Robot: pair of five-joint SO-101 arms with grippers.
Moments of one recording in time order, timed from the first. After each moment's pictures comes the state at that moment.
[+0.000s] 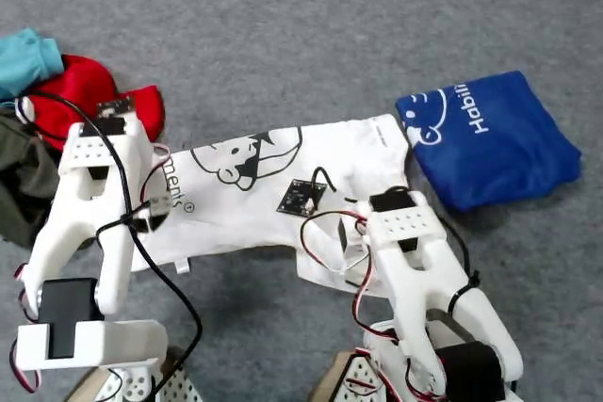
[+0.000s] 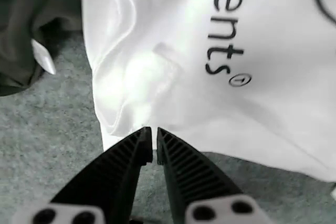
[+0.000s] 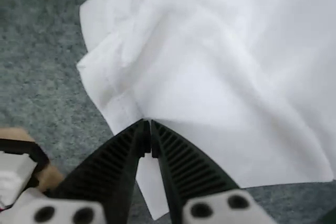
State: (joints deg) left arm -8.5 -6.1 30.2 79.0 2.3; right arm -13.9 -24.4 62.5 64.3 46.3
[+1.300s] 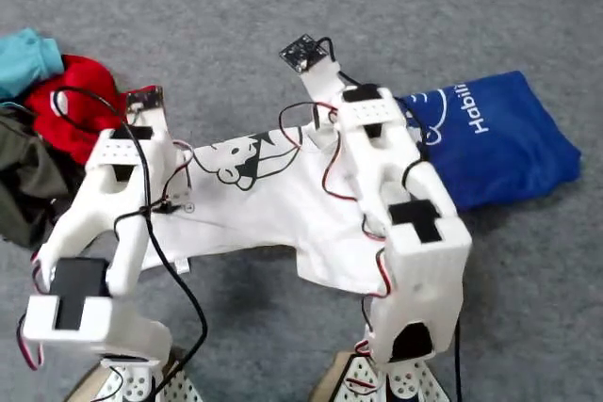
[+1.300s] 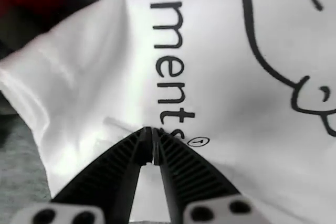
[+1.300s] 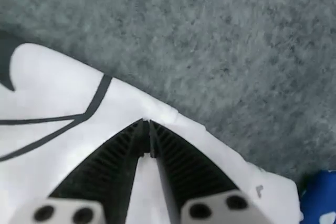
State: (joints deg) left arm -3.5 1.6 32.0 60.9 3.0; right arm -12.9 28.5 1.4 49.5 21.3
